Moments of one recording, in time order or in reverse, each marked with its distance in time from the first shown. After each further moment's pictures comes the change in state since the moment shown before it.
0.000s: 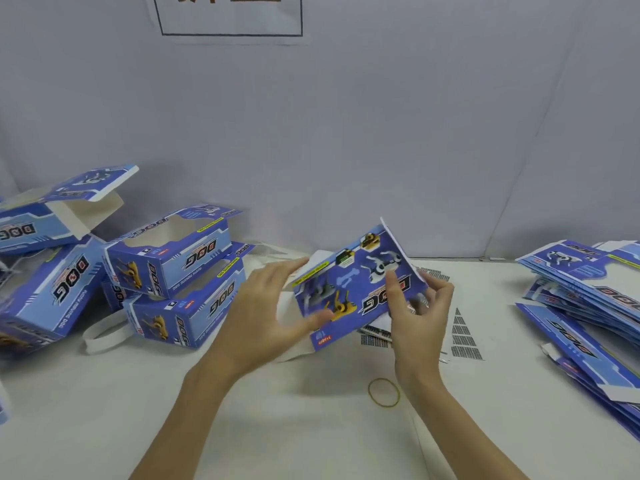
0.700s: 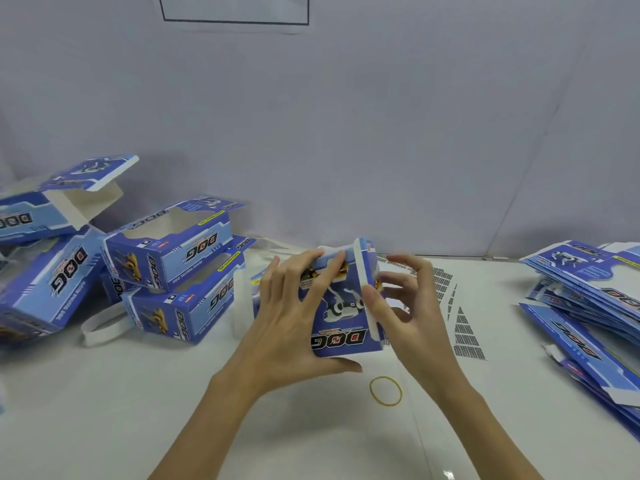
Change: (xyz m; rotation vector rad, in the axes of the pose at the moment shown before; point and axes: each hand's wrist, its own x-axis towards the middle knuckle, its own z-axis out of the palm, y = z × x) left_hand -0.008 0.007 0.028 0.254 0.013 0.286; right_hand -0.006 -0.033 -0.006 -0.324 -0.486 -0.053
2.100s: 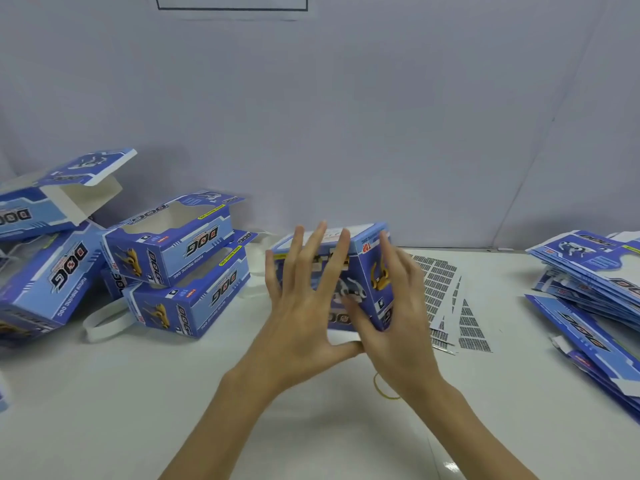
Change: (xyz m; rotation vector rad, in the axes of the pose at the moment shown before) left_hand 0.009 0.017 0.000 -0.053 -0.003 -0.033; right_hand -0.003 0.034 0.017 -0.321 0.064 -0.400
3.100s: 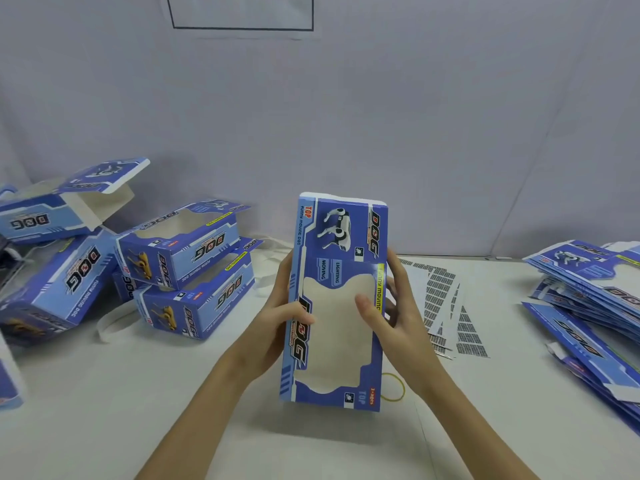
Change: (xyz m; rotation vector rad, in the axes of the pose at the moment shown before) left_hand -0.014 -0.037 -0.006 -1.241 -0.121 -0.651; right_hand 0.007 -0.010 -0.007 0.496 -0.172 0.420
